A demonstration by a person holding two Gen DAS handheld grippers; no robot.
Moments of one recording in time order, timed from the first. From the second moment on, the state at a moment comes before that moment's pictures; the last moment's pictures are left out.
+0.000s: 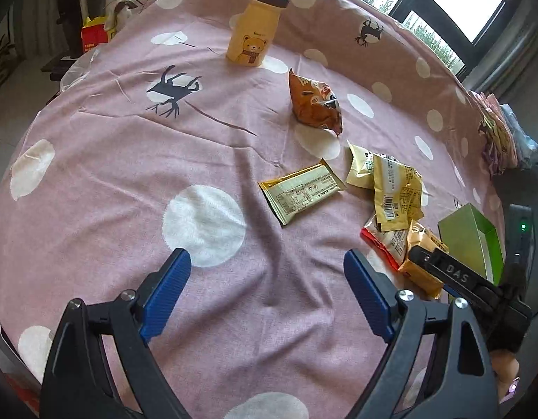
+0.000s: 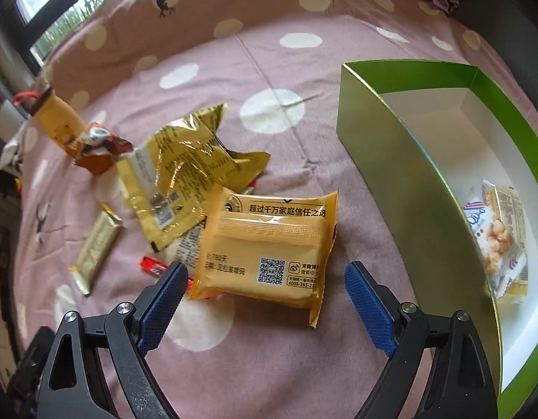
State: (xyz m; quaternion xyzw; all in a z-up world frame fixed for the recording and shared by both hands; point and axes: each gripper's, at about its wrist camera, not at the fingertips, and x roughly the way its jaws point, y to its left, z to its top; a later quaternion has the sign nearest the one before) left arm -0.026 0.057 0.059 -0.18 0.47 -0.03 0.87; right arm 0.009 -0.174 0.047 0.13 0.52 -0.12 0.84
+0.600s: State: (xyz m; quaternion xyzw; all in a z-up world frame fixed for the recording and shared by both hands) left arm -0.026 0.060 0.057 -0.18 0.47 -0.05 0.86; right arm 0.012 -0.174 0.044 0.14 0.49 -0.12 0.85
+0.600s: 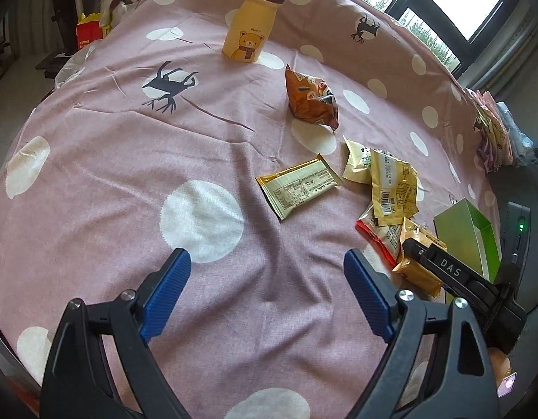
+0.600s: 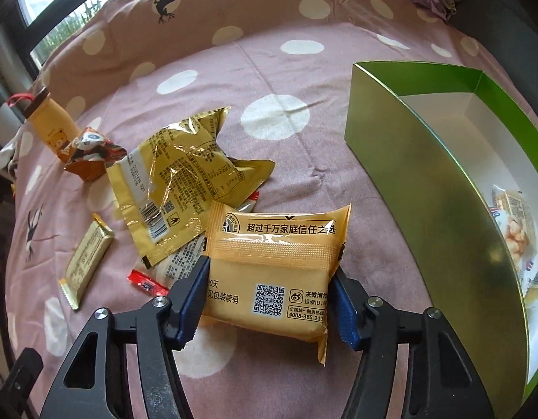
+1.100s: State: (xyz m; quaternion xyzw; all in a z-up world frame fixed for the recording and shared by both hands) left arm -0.022 0.071 0.049 -0.18 0.49 -0.01 0.85; right arm 0.010 -0.088 0.036 0.09 0.54 0.07 0.84
